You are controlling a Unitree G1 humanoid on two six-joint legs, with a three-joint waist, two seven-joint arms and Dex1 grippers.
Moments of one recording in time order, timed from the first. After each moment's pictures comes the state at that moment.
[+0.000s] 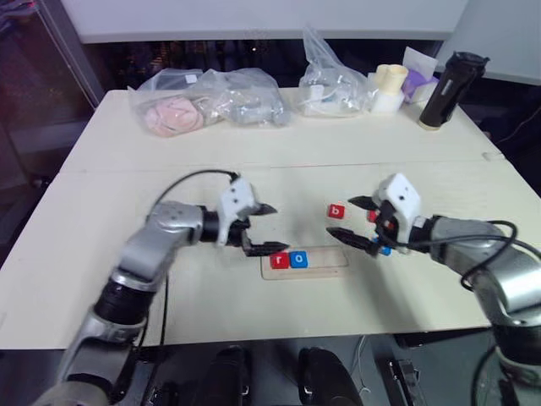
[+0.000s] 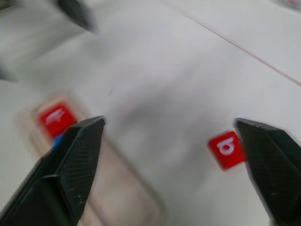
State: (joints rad) left arm -0.55 0.52 -0.12 -0.25 -0.37 0.71 -1.07; right arm -0.38 -0.68 -0.04 -0.37 0.43 0.86 0.60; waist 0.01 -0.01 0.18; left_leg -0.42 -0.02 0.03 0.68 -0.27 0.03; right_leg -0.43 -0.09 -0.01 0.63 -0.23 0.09
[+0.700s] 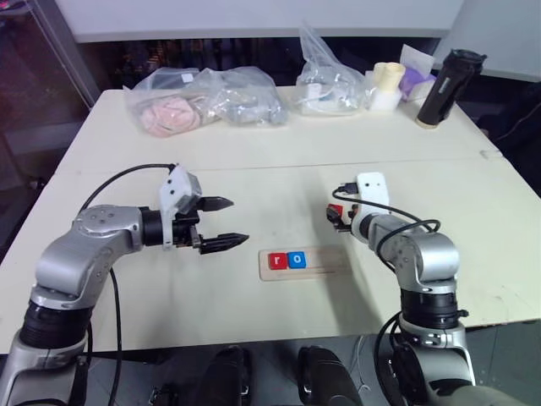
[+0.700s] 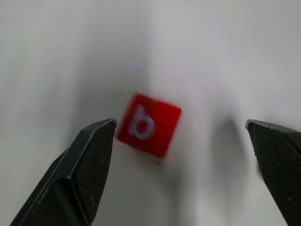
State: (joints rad) left arm -0.40 0.72 0.05 -0.36 -0.54 0.77 -1.00; right arm -0.53 -0.18 -0.14 -0.19 0.22 1.24 0.00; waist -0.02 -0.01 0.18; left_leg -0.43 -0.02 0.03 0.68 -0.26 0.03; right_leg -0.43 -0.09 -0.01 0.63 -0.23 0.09
